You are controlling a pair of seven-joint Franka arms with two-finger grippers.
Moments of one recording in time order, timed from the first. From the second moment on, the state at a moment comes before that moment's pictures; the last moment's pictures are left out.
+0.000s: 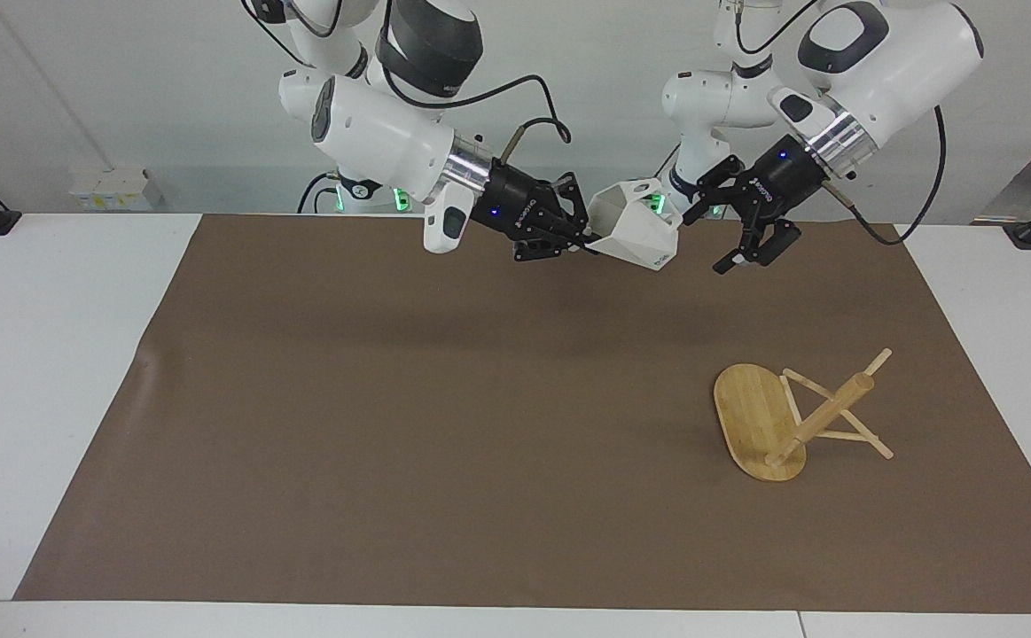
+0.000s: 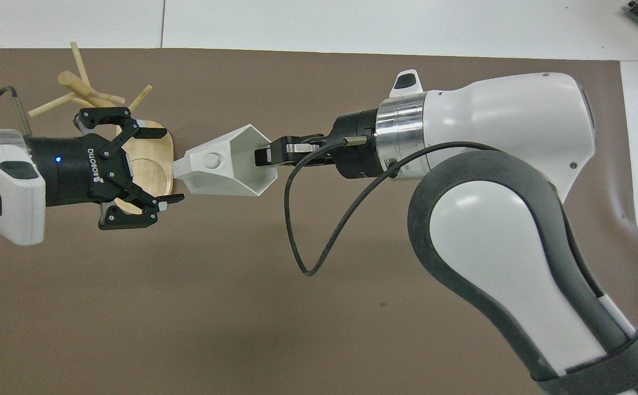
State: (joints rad) left arm -0.20 -0.17 -0.02 -1.93 -0.76 2.05 1.41; right arm 0.13 0.21 0.37 -1.58 0.96 2.13 -0.10
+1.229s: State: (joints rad) left arm -0.28 -0.17 -0.02 -1.96 -0.76 2.10 1.32; right arm 0.15 0.22 0.36 -1.58 0.92 2.14 -0.08
